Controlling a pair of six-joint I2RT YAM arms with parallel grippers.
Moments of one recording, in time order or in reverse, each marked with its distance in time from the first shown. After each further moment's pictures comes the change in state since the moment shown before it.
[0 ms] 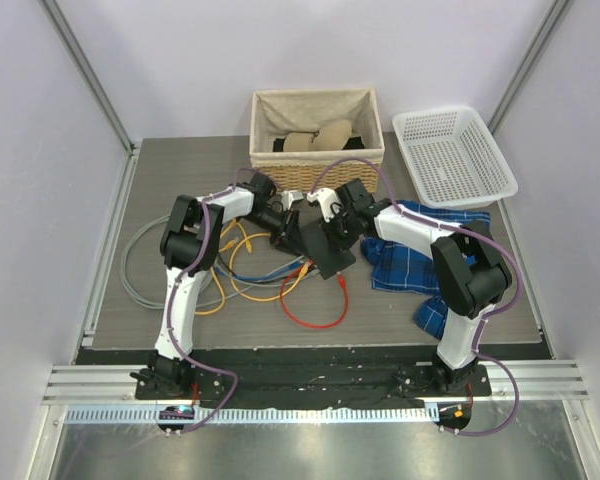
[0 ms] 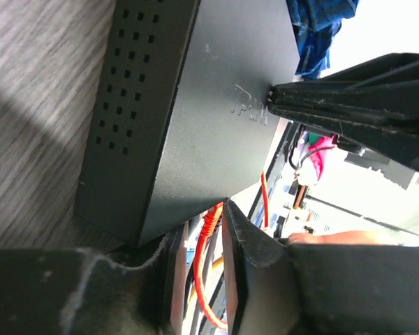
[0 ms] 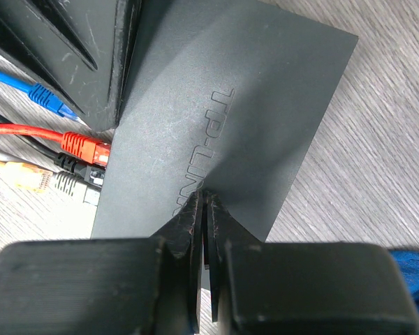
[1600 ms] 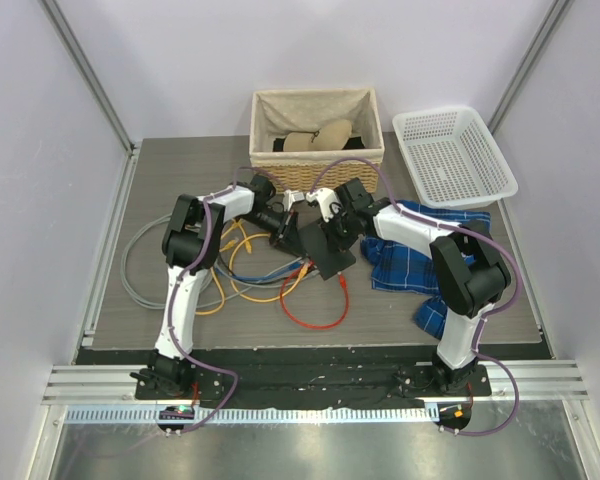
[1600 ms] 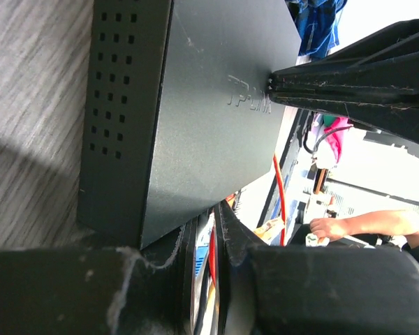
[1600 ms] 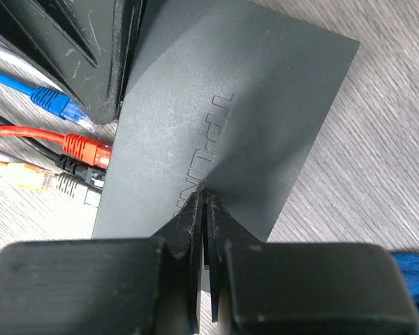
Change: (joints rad) left arm 0.006 0.034 0.037 -0.081 0.031 0.180; right arm 0.008 0.009 0.011 -0.010 -0.003 0.000
